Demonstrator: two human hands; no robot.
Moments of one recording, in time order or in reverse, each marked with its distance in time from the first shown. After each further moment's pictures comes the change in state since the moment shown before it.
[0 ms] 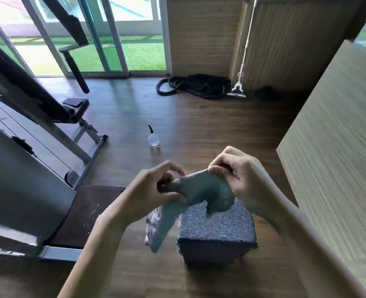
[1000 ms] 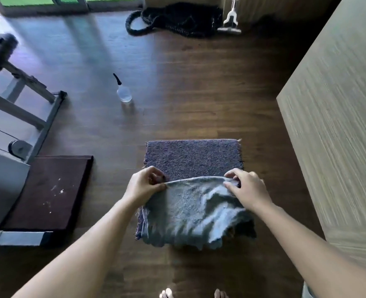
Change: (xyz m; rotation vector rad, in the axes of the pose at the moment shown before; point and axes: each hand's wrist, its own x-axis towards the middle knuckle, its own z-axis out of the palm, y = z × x) left_hand 0.136 -0.300 0.199 0.201 0.000 -0.439; right_hand -0.073 0.384 0.135 -0.284 -0.208 0.672
